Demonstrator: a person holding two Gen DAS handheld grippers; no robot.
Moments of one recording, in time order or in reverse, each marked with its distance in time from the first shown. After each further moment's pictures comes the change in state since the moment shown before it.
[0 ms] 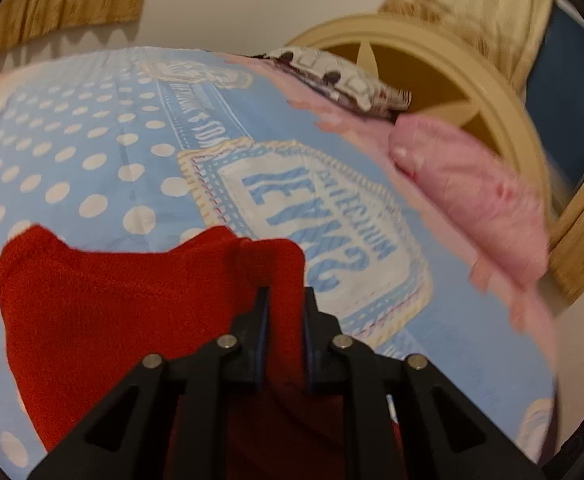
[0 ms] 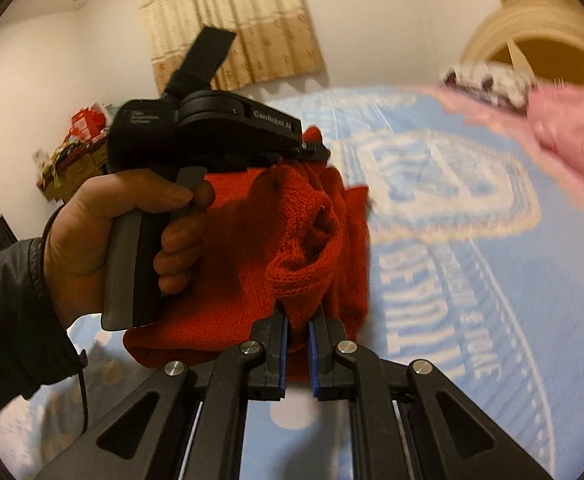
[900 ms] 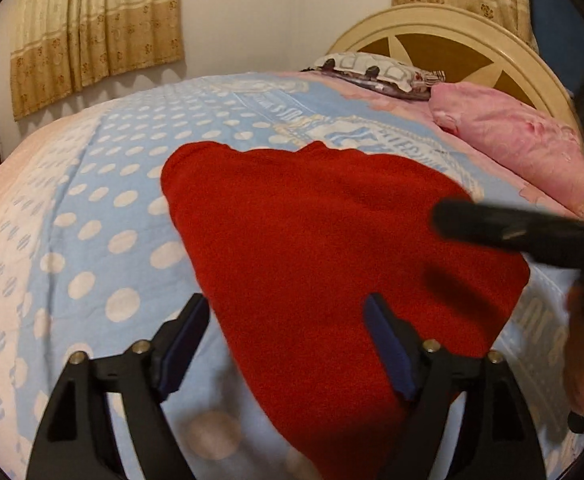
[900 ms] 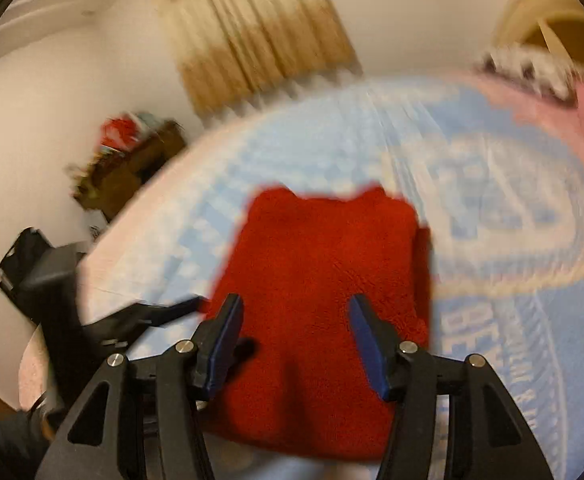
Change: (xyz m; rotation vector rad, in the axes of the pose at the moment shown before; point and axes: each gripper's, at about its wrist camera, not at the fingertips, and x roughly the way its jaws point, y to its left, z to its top) left arm -0.080 0.026 -0.118 0.094 -0.094 0.303; right arm 0.042 0.005 0.063 0.033 0.073 0.132
